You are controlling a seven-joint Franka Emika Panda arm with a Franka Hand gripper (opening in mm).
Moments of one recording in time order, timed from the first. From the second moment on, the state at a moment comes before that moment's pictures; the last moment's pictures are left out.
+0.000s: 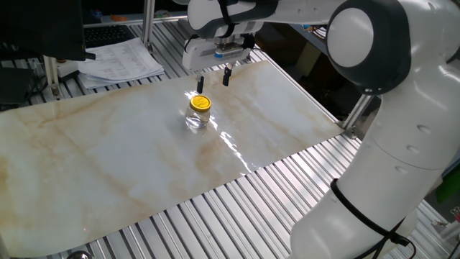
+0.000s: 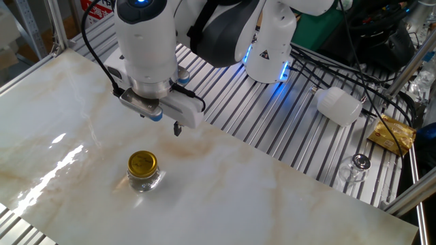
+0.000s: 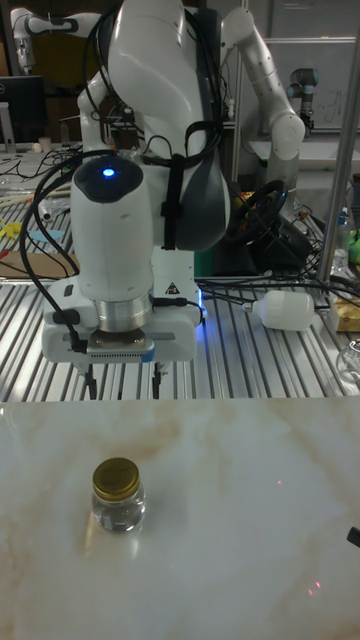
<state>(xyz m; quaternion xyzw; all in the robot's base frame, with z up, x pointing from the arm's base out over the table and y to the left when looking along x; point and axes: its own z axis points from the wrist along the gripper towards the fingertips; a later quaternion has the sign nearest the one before) 0.553 -0.067 0.252 0.03 -1.00 0.02 0.06</state>
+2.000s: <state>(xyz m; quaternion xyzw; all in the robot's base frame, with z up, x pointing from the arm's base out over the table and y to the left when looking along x) 0.553 -0.067 0.252 0.03 -1.00 0.02 0.06</state>
